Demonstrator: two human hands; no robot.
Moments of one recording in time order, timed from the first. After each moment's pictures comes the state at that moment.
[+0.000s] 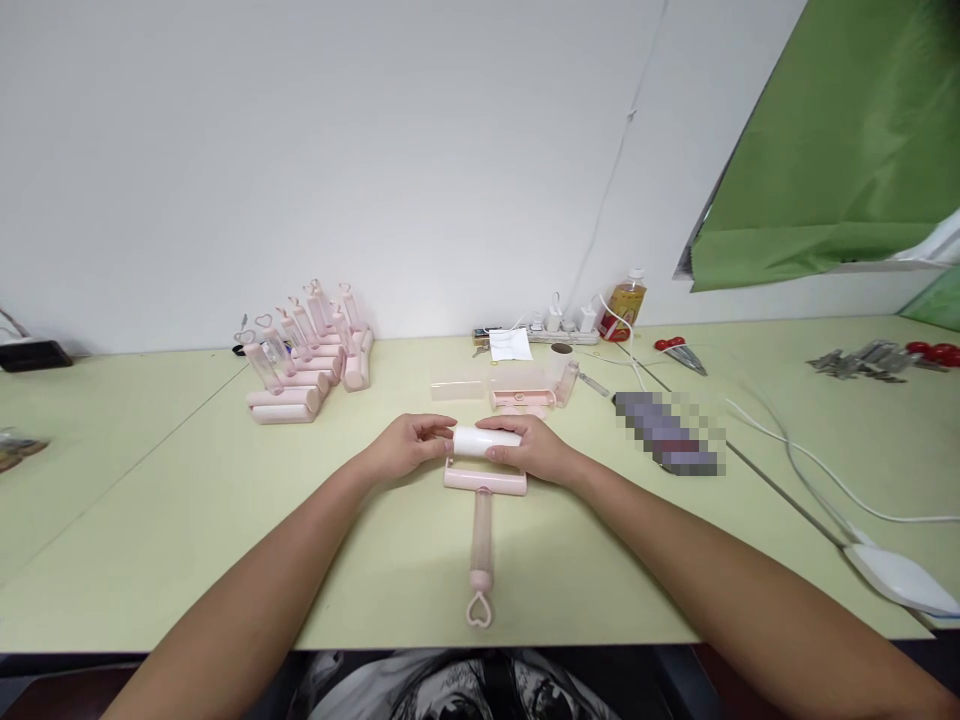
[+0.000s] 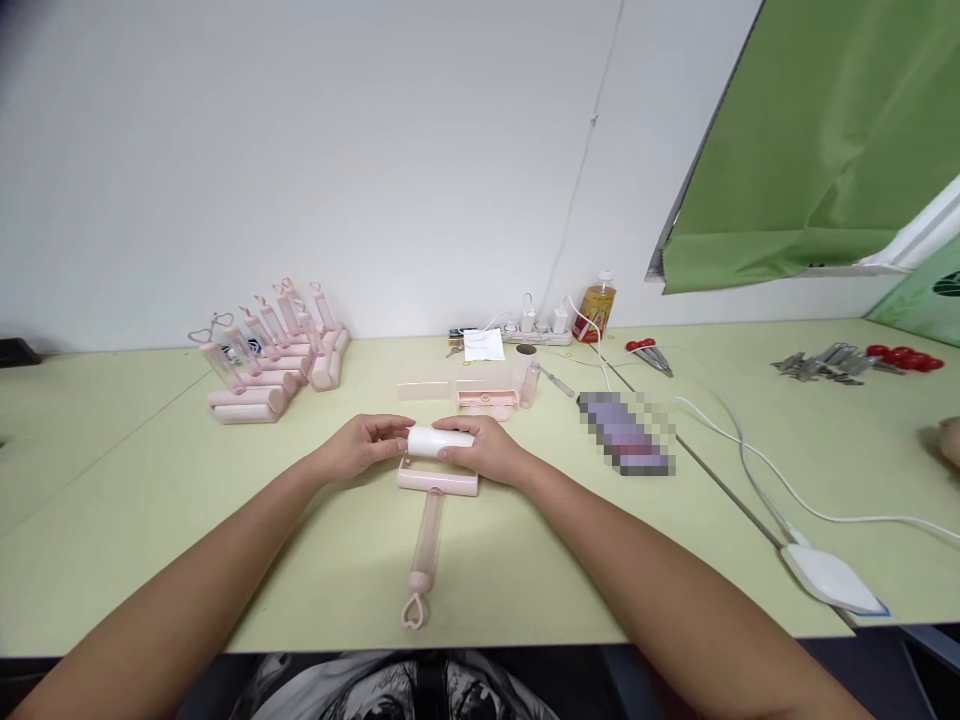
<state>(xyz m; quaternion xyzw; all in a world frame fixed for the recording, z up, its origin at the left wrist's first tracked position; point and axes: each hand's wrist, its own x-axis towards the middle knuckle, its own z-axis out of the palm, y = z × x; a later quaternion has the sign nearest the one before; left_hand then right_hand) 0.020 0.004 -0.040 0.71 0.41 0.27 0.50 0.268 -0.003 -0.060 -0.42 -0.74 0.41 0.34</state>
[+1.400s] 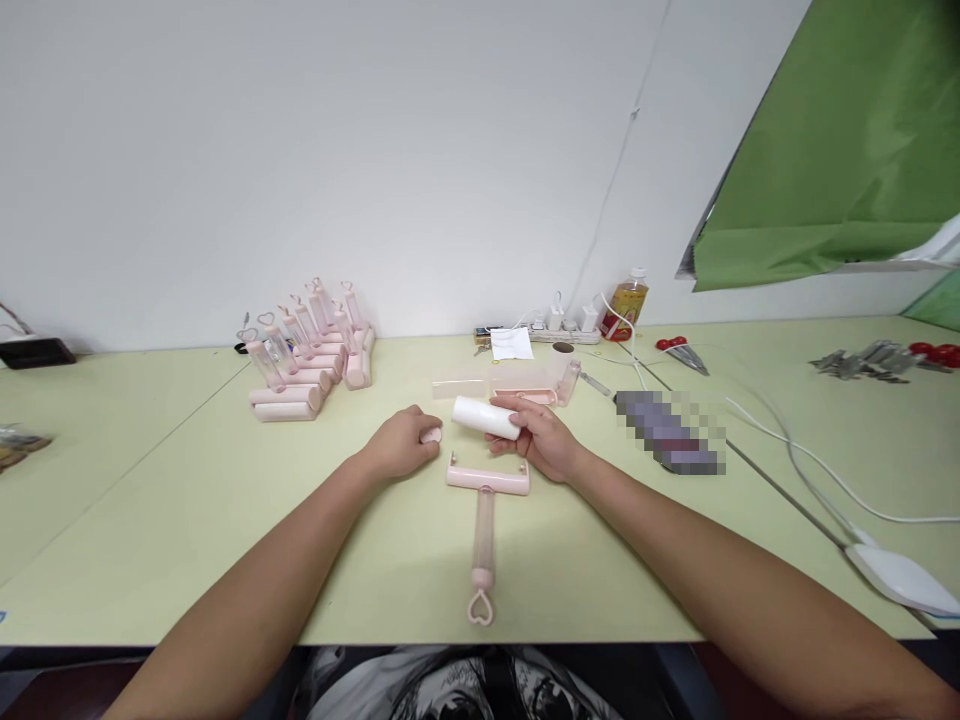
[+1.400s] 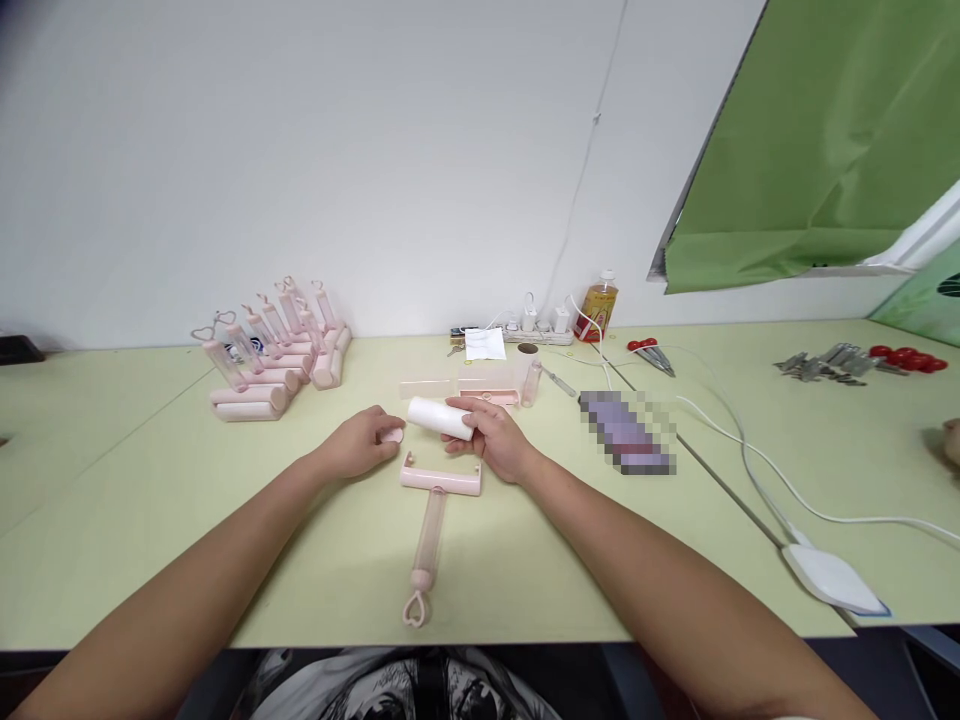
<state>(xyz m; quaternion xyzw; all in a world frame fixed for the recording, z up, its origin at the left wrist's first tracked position) 0.013 0.013 -0.042 0.83 0.50 0.18 0.18 0.262 -0.002 -0.056 -0.33 -0.43 0.68 0.49</state>
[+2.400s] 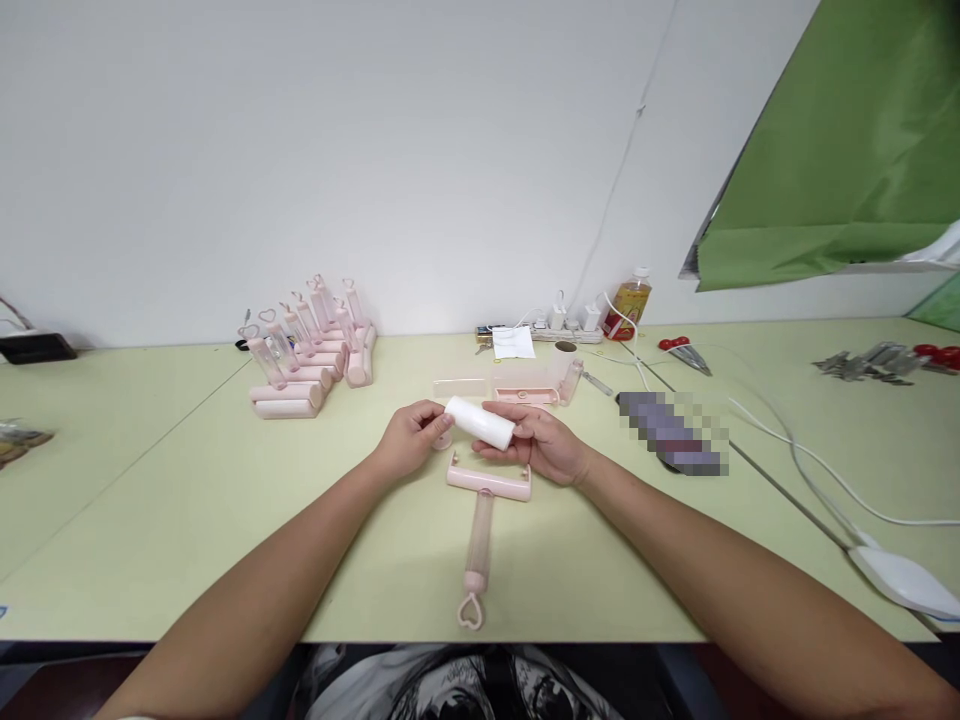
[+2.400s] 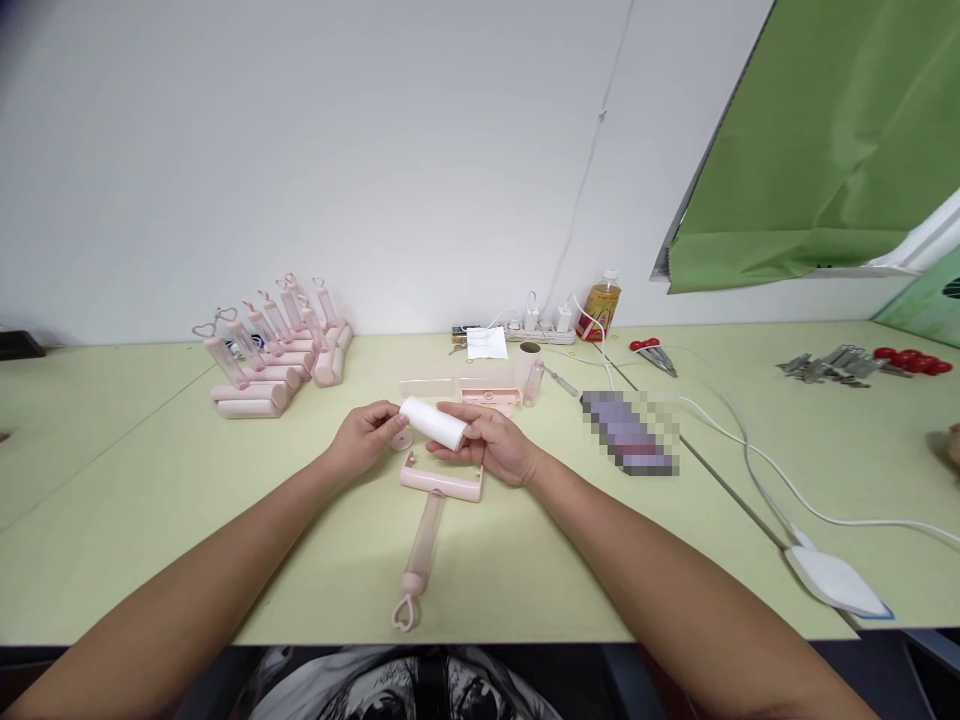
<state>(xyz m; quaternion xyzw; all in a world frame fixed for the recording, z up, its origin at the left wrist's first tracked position) 0.031 0.004 -0.048 0.72 0.46 0.40 0.34 0.265 -0.011 -0.048 -0.27 -0.45 0.75 0.40</state>
